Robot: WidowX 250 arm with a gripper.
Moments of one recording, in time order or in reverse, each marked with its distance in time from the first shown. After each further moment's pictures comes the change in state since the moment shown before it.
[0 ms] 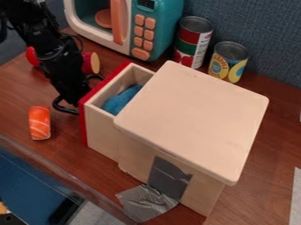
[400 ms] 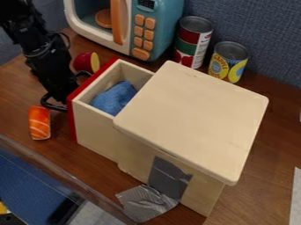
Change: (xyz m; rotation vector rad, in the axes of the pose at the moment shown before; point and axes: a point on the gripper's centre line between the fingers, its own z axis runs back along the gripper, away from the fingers) arm -0.008 0.016 0.005 0.009 0.009 0.034
